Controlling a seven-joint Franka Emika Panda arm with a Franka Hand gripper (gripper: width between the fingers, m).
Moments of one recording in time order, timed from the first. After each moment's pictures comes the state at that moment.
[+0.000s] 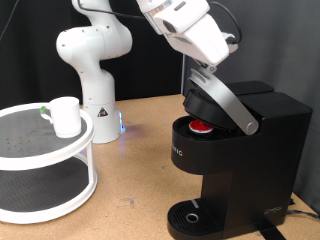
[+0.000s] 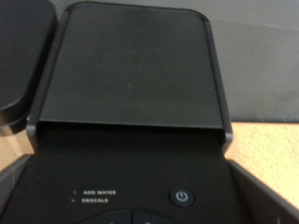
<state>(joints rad) 0.33 -0.21 -0.26 -2.21 0.66 2.09 -0.99</state>
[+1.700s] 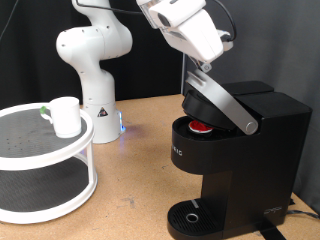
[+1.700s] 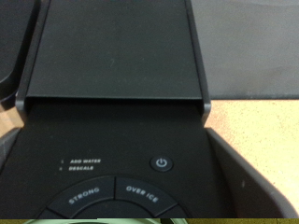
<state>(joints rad) 0.32 -0.21 -0.26 -2.19 0.58 2.09 -0.93</state>
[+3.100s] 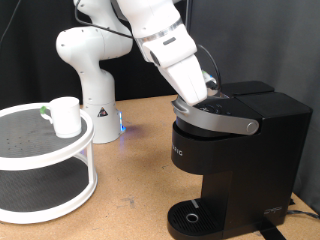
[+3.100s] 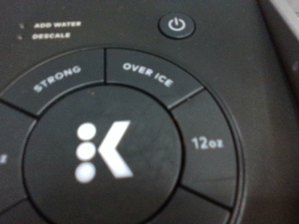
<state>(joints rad) 0.30 -0.13 -0.25 -2.24 0.48 2.17 -0.89</state>
